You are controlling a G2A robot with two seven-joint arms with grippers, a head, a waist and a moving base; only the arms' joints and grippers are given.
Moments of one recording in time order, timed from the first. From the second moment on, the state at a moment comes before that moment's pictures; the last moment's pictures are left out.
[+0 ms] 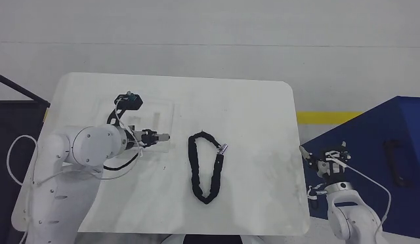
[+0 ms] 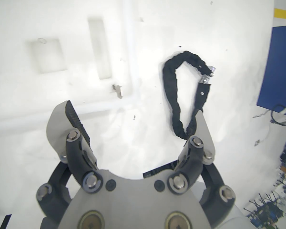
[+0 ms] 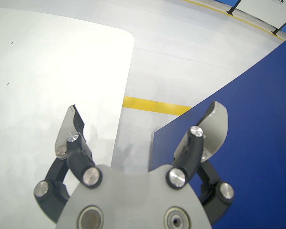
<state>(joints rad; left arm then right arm) 1.14 -1.08 -1.48 -2.02 0.83 0.27 -1.54 -1.73 -1.15 1.60 -1.80 -1.33 0.00 0.00</state>
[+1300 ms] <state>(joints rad) 1.01 -1.06 -1.26 -1.77 0.90 0.29 -1.53 -1.73 -1.15 1.60 -1.80 -1.33 0.00 0.00</state>
